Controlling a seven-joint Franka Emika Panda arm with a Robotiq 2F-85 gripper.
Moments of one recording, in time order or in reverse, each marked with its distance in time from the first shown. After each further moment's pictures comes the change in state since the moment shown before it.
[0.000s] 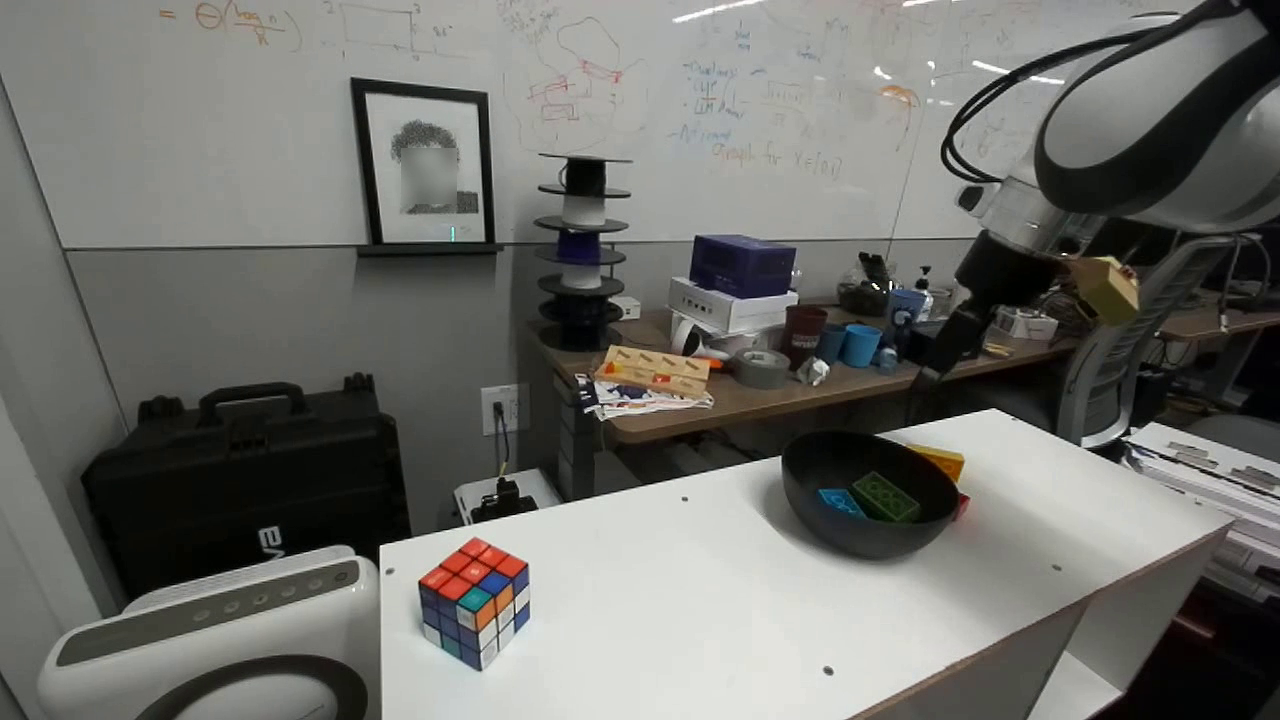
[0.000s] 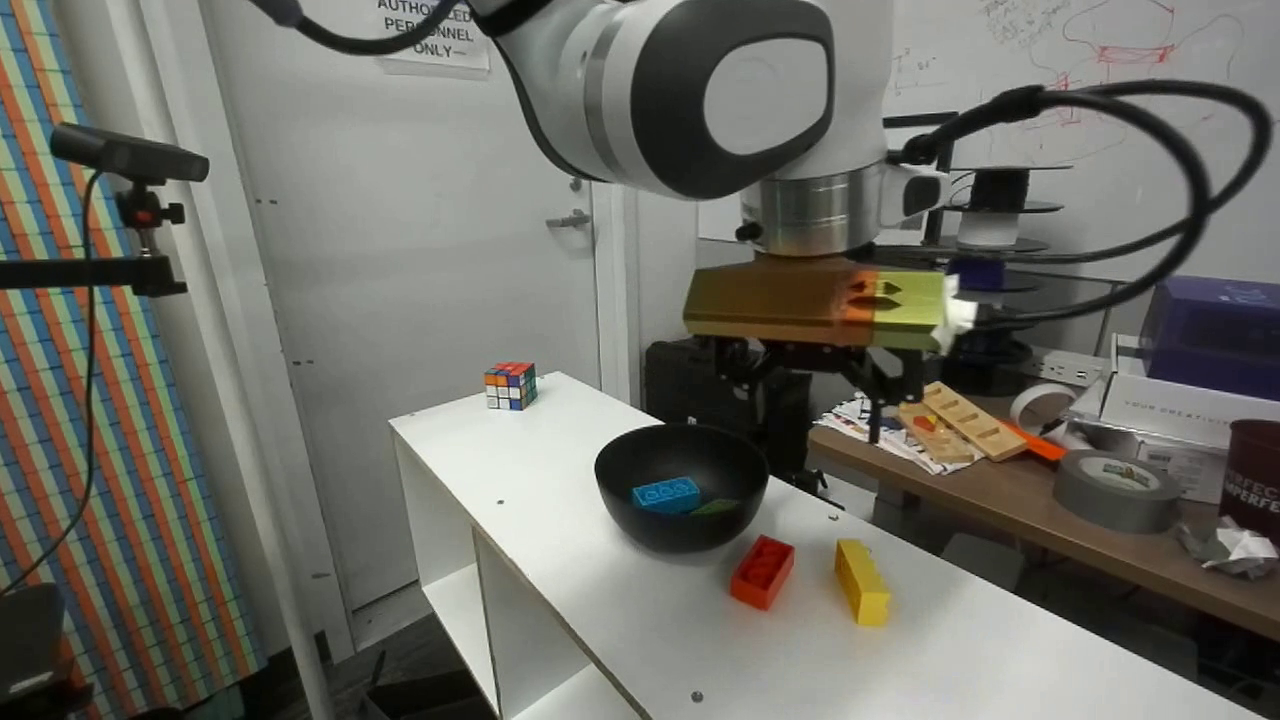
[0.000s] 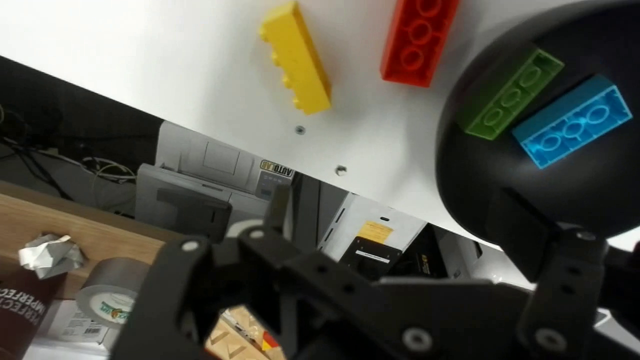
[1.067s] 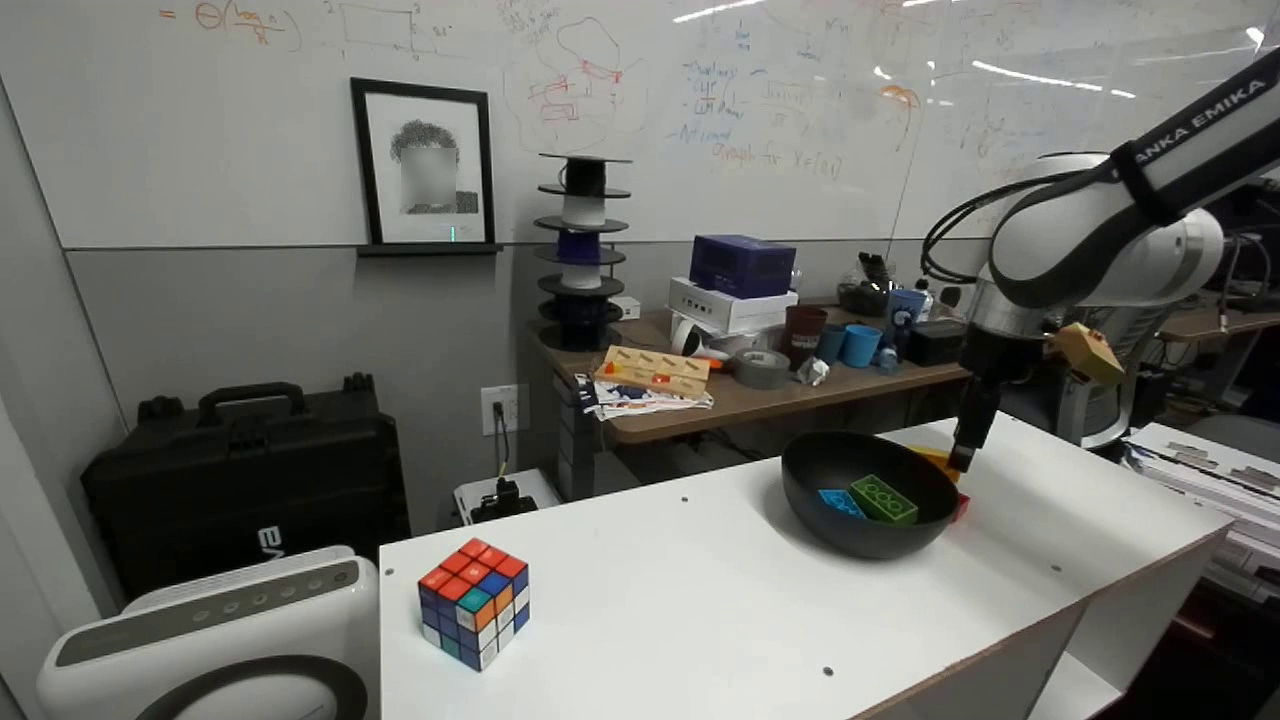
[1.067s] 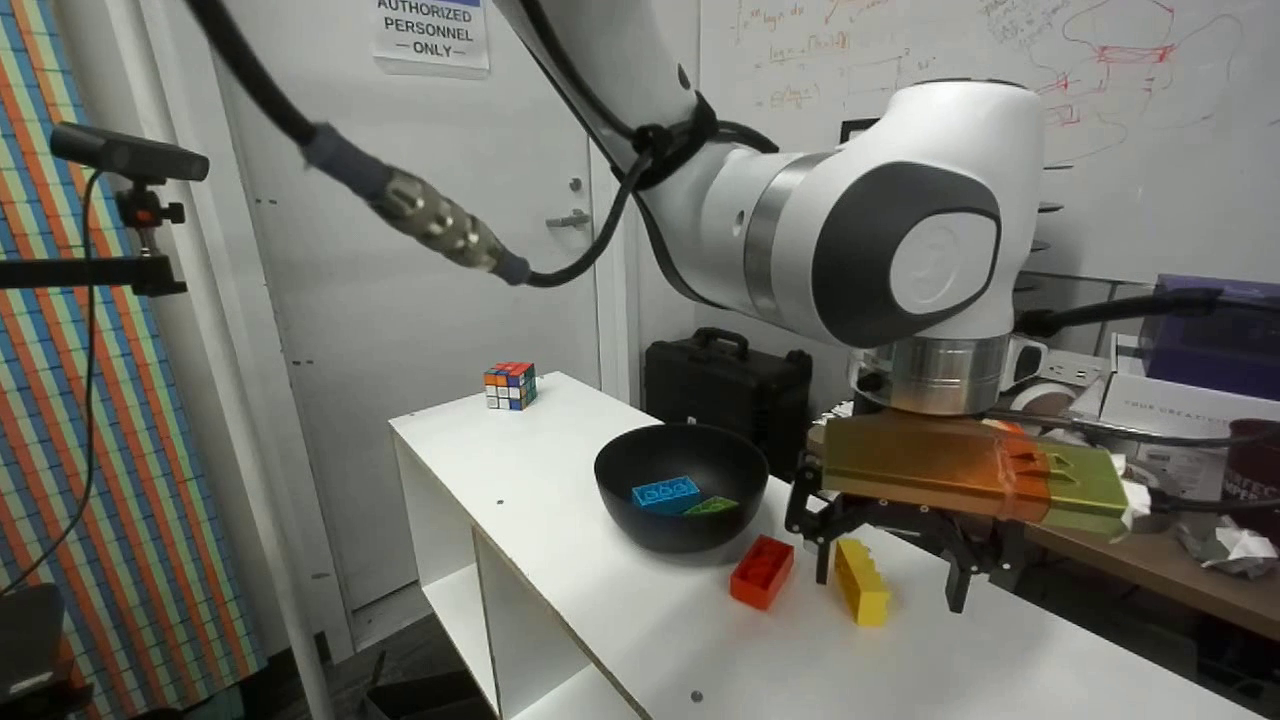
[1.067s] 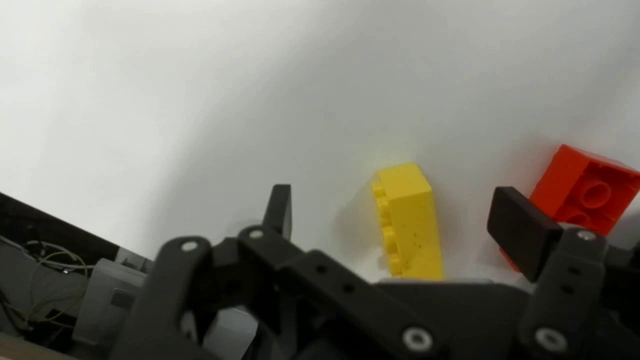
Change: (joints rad) arm -0.028 0.301 -0.072 0.321 -0.102 -0.245 -0.133
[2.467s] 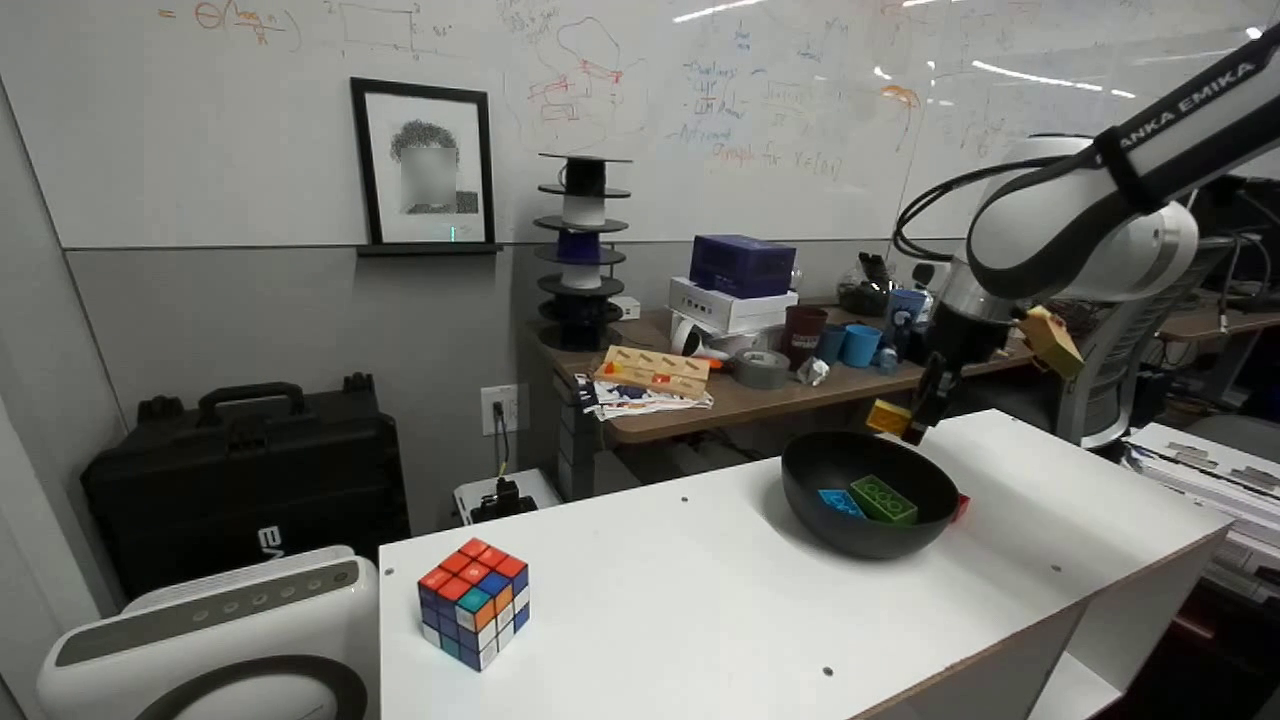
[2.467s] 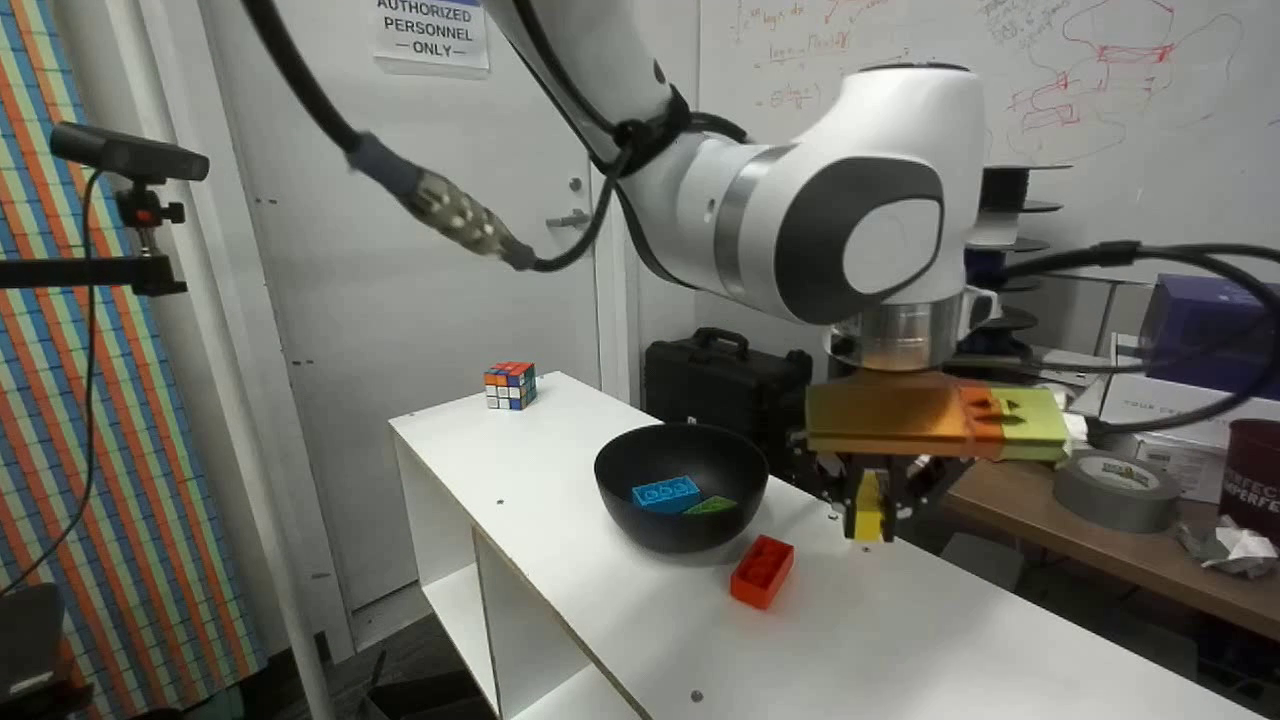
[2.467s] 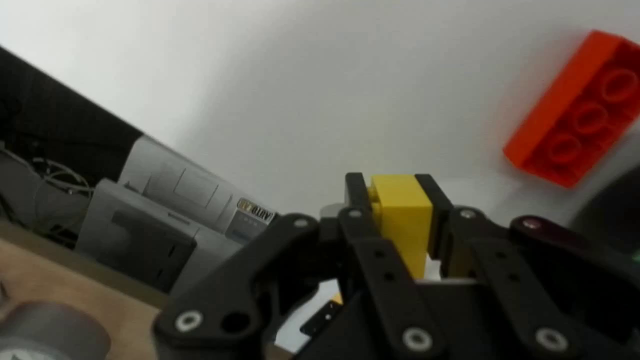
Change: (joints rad) arm 0.010 -0.009 0.053 -0.002 0.001 0.120 -0.045
